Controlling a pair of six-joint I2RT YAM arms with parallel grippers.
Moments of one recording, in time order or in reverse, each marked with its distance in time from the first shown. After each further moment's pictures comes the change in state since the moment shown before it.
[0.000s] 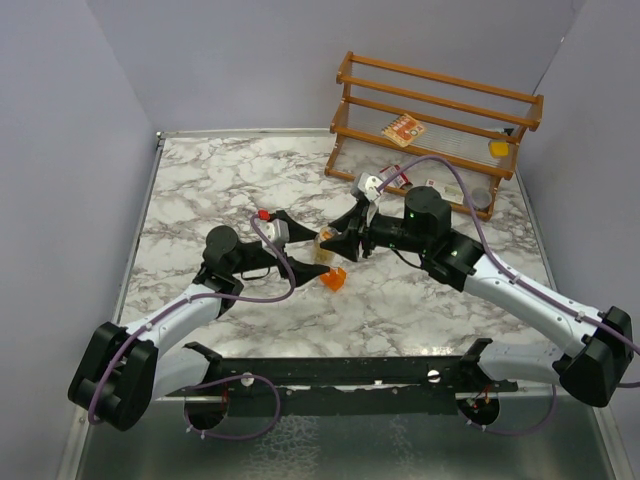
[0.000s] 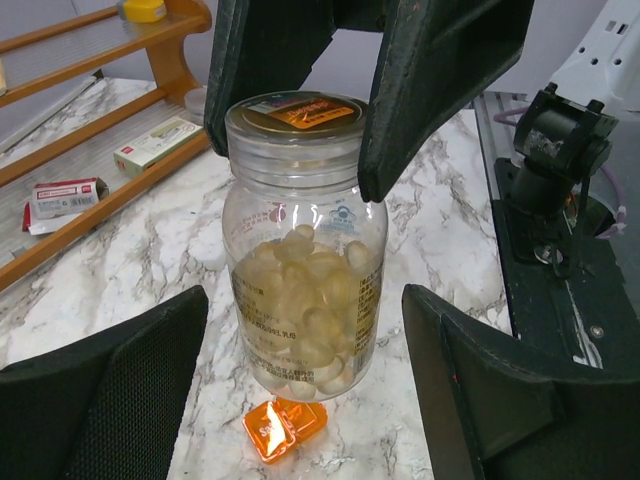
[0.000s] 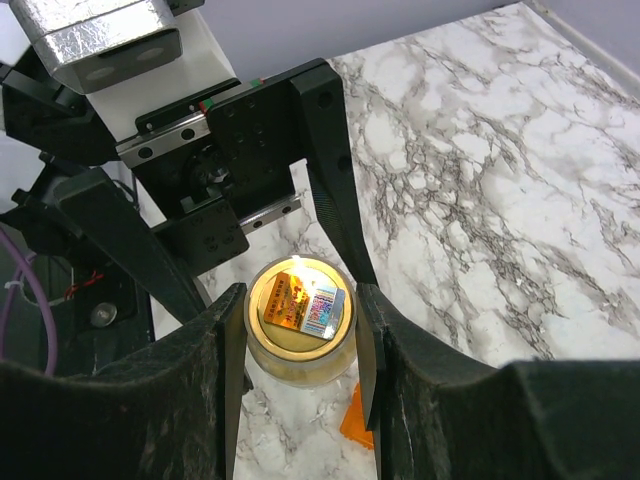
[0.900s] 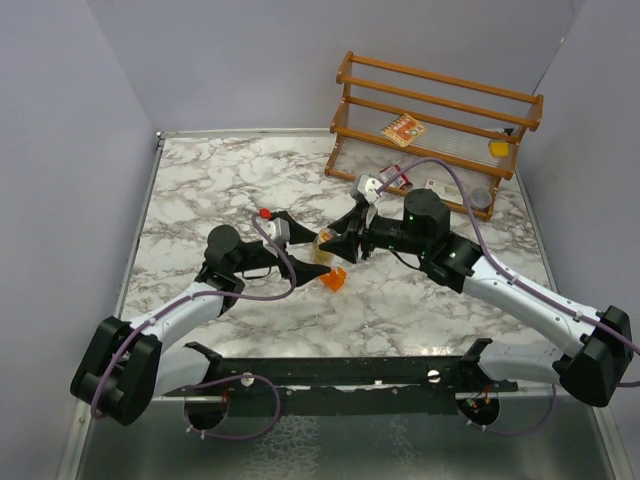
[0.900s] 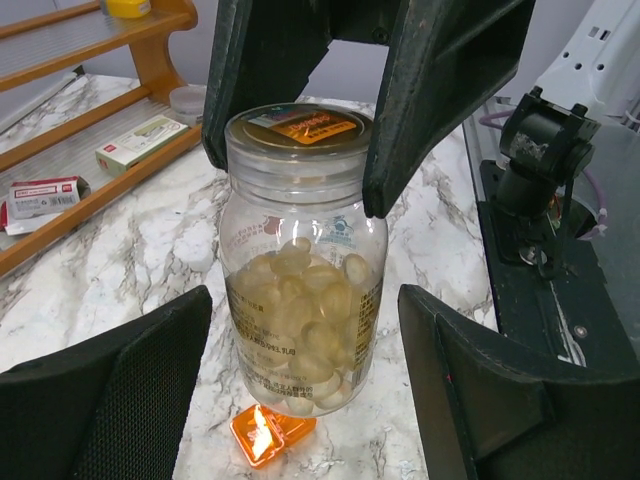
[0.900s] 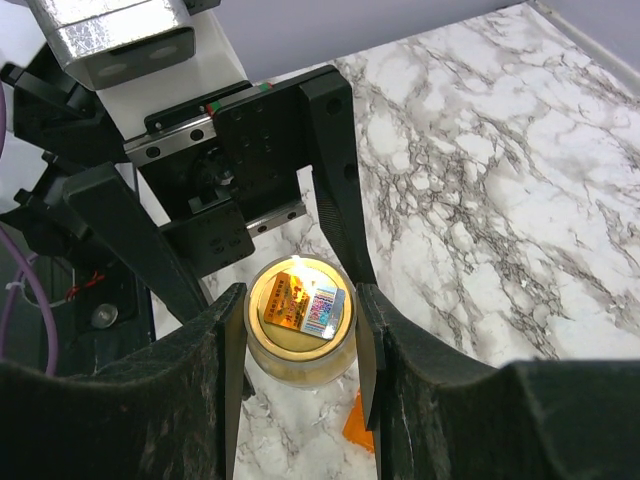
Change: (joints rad) left arm 0.000 0.031 0.001 0.039 0.024 -0.037; right arm 0.005 0.000 -0.020 0.034 -0.001 0.009
